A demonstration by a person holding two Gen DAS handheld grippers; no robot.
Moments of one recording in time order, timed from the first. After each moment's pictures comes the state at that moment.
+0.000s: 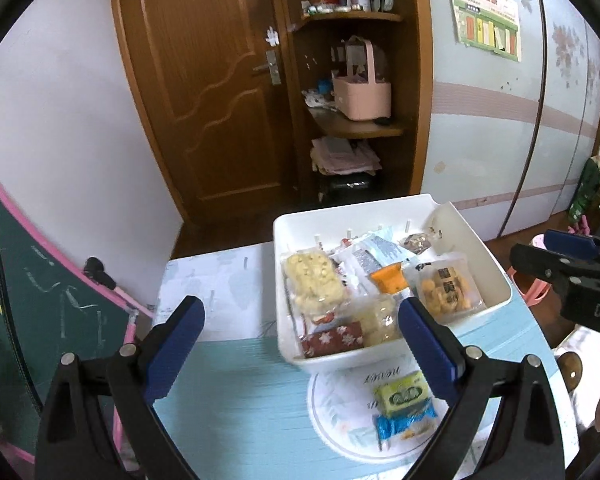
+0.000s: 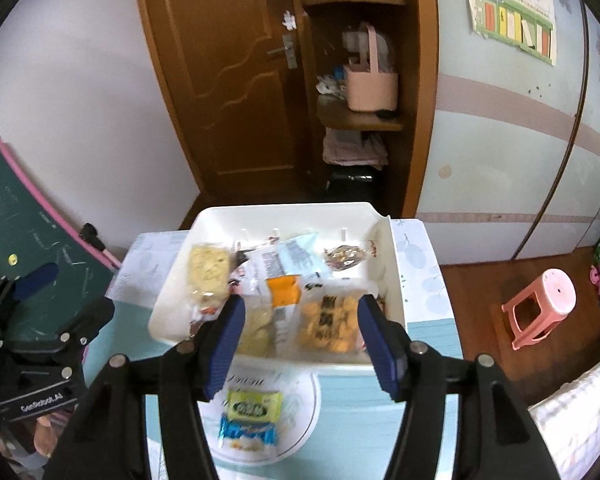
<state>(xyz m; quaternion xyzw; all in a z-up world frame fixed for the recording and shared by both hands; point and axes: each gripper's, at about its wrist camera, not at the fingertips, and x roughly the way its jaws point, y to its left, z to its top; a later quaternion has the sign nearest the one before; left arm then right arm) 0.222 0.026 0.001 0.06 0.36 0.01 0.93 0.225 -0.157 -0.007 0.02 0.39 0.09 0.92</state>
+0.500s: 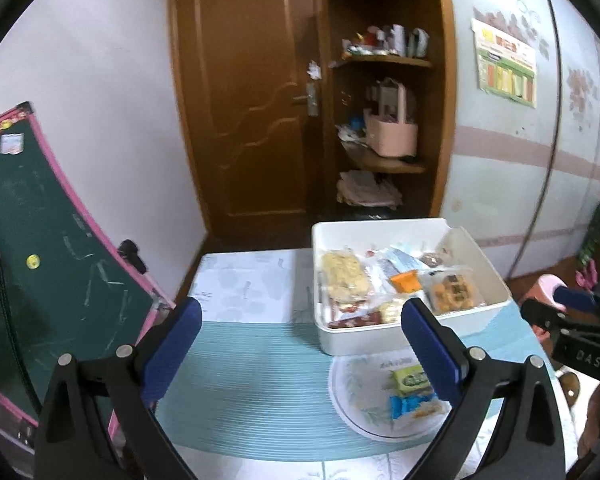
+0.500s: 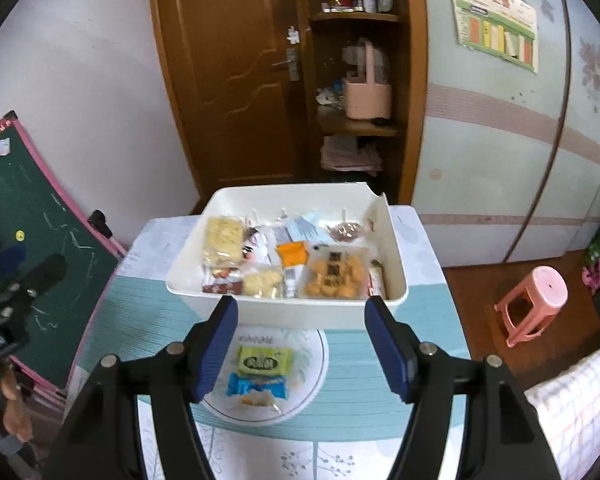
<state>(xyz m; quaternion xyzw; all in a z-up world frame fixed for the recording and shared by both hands) 0.135 0.064 0.001 0.01 0.29 0.07 0.96 0.158 -0.150 -0.034 0.01 0.37 0.07 0.93</state>
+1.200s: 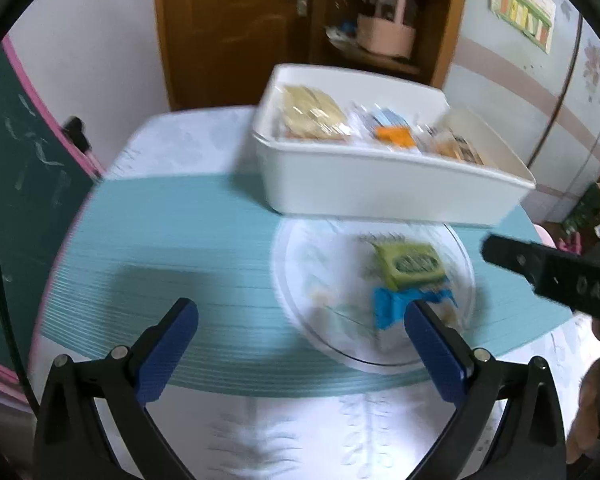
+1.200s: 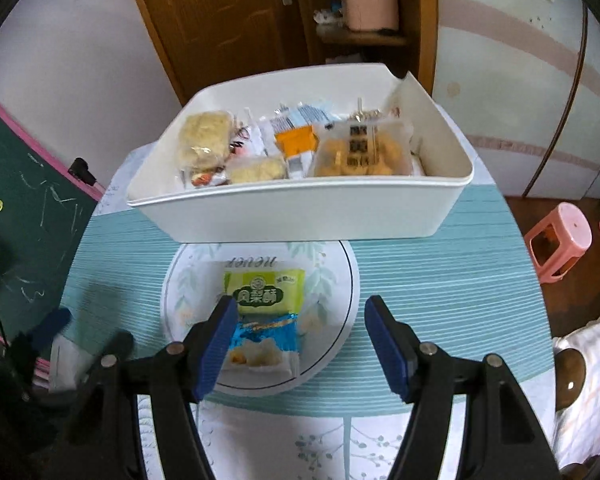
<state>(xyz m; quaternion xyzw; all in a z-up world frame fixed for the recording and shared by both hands) 0.158 0.024 -0.172 -0.05 0.45 0.01 0.89 0.186 -0.136 -0.152 0.04 0.48 0.08 0.87</state>
